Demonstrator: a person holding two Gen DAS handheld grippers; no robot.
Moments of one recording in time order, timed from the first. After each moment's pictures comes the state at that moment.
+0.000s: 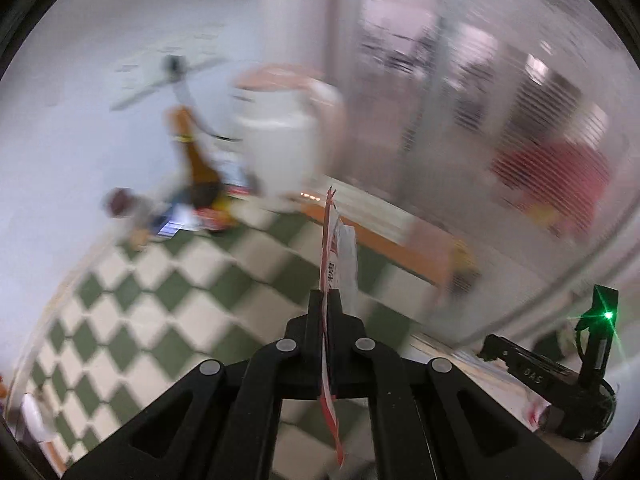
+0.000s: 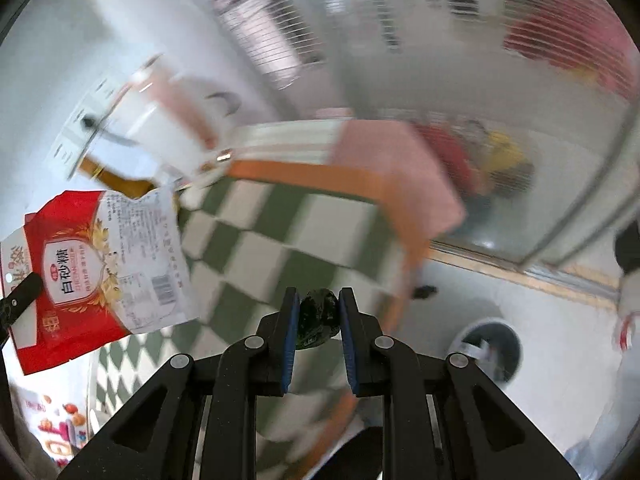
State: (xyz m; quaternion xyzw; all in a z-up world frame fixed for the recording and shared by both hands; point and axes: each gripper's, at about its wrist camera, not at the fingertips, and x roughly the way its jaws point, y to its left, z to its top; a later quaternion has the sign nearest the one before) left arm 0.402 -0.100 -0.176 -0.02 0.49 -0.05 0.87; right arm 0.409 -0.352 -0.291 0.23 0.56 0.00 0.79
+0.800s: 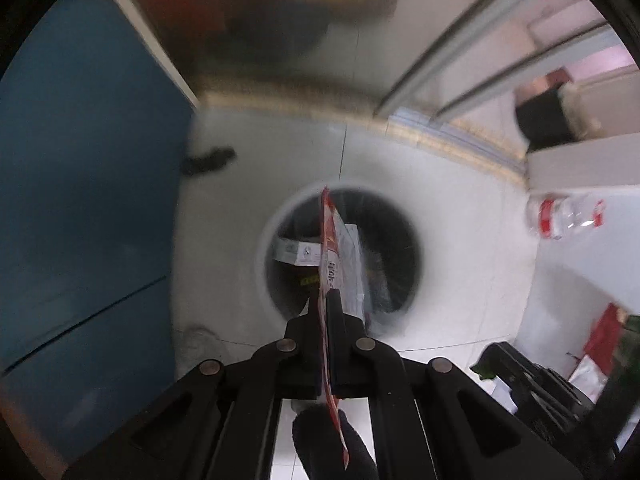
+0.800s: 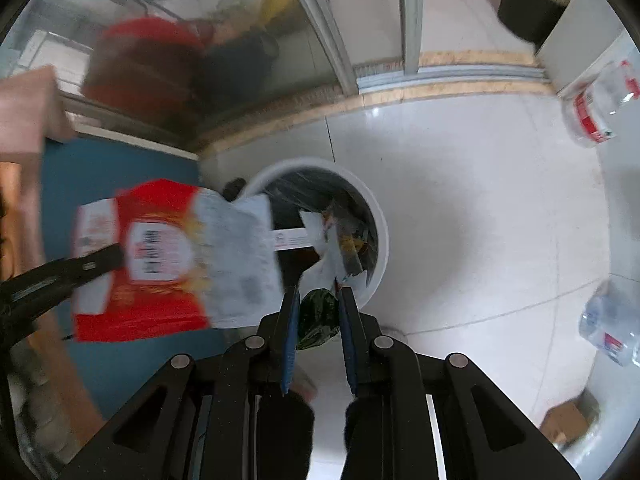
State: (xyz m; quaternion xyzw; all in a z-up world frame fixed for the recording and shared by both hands) left arm 0.326 -0.440 -0.736 0.11 0.75 -0.22 0.61; right arm 0.186 -0.595 -0.731 0.34 0.67 -0.18 0.64
